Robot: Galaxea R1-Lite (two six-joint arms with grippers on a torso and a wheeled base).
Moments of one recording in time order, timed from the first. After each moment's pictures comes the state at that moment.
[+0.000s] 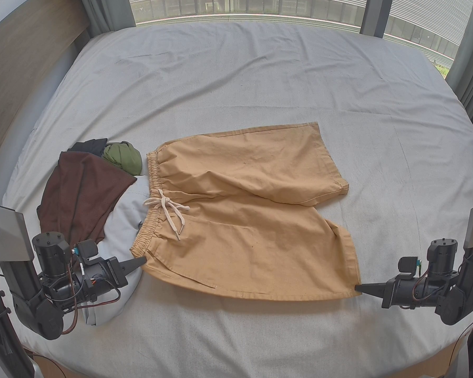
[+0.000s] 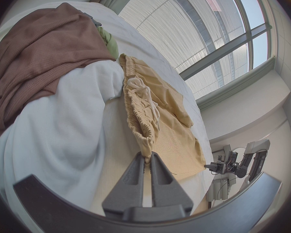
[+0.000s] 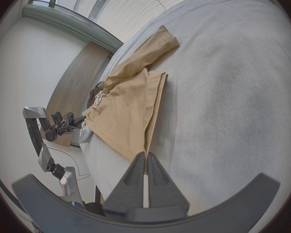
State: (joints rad) left arm -0.09 2.07 -0.18 -1.54 -0.53 -0.52; right arm 0.04 2.11 -0.11 -1.40 0.72 0.21
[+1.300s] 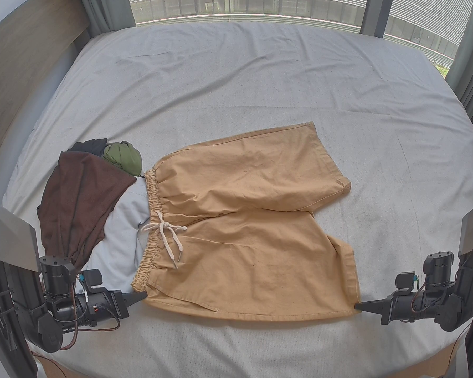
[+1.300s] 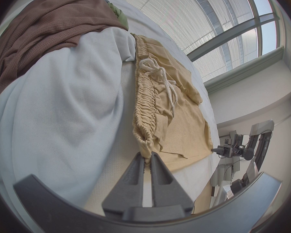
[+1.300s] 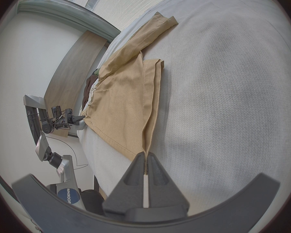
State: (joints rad) left arm -0.07 2.17 -0.04 -1.54 -0.55 -0.37; right arm 0.03 2.19 -0.03 -1.40 0.72 0.10
